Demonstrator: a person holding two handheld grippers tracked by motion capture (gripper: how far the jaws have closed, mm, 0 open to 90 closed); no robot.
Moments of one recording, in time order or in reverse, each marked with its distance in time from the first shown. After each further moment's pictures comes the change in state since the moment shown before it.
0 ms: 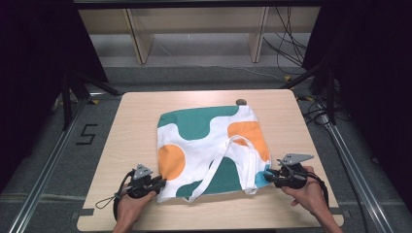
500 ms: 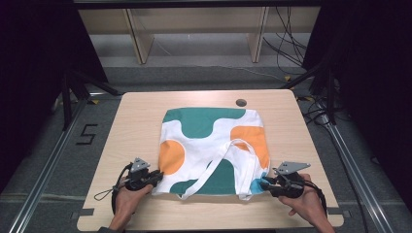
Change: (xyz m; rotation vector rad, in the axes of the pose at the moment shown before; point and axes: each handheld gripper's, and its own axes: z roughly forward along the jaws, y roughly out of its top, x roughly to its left) left arm 0.017 0.004 0.001 -0.040 -0.002 -0.050; right arm 0.024 -0.006 -0.006 0.024 0.065 0.011
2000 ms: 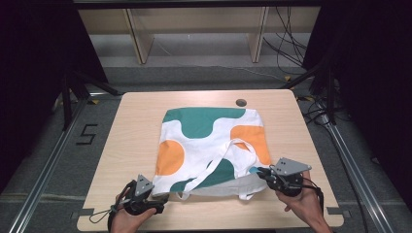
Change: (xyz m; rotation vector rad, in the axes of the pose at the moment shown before) left arm -0.049 -0.015 -0.038 0.056 0.076 0.235; right arm 0.022 0.032 -0.019 -0.193 -0.090 -0.196
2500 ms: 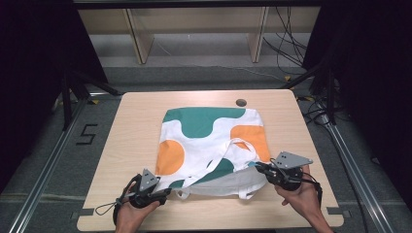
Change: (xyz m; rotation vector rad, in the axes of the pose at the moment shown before) left arm 0.008 0.010 0.011 -0.052 -0.087 -0.029; right arm -0.005 0.010 0.002 -0.026 -0.009 0.001
